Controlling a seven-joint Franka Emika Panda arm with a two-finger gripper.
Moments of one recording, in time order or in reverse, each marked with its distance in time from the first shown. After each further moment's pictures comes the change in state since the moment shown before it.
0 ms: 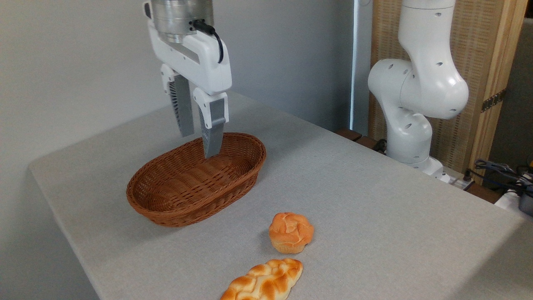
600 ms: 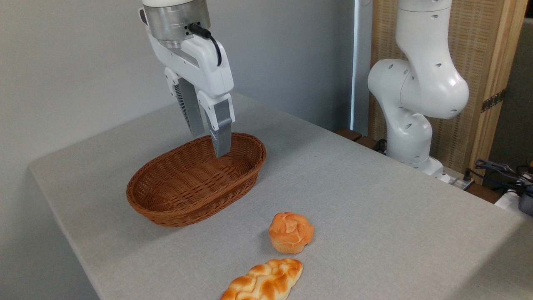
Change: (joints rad) arm 0.011 0.052 -0.003 0.078 0.011 -0.145 0.038
